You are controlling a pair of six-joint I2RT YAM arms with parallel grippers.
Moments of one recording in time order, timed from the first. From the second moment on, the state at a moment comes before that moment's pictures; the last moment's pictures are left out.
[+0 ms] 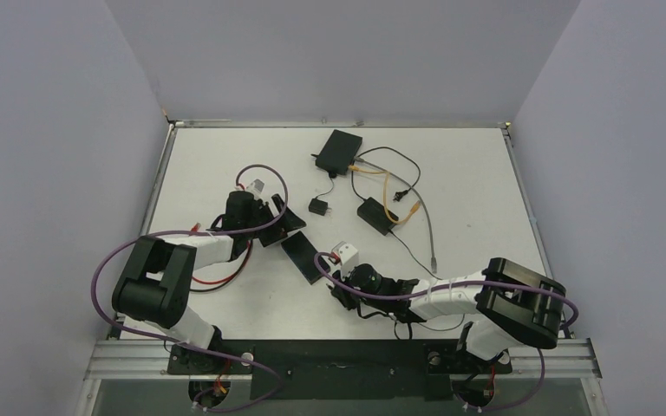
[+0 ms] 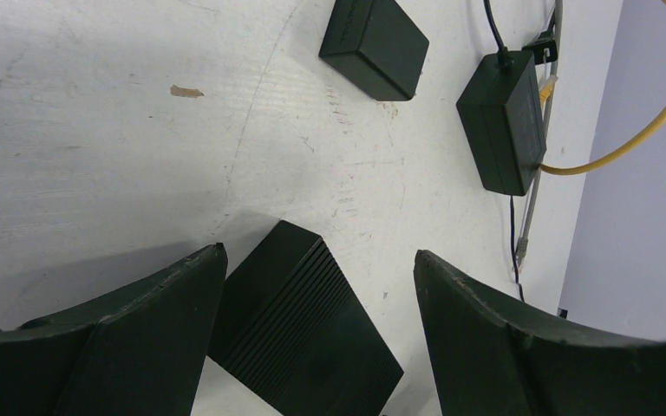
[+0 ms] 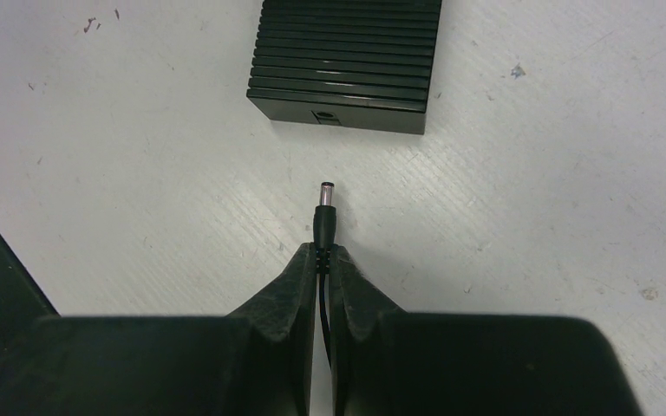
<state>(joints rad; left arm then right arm) -0.28 1.57 0.62 0.29 0.36 -0.81 1.12 1.49 0.46 0.38 0.13 0.35</state>
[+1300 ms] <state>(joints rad) -0.28 1.57 0.55 0.37 0.46 -0.80 1.11 1.57 0.48 0.48 0.17 0.34</state>
